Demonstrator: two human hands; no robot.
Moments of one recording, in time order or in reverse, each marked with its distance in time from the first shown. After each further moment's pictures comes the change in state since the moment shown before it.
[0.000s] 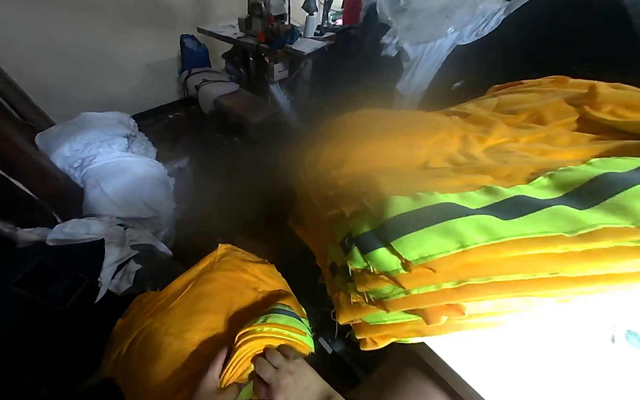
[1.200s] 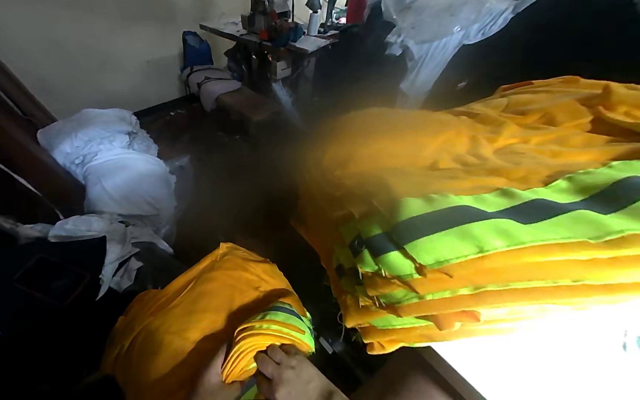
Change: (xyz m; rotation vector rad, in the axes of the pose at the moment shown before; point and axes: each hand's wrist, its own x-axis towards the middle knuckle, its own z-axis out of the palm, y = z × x) left_hand 0.004 0.008 -0.004 0.049 0.002 -0.023; right_hand 0.003 0.006 0.004 0.081 -0.055 0.010
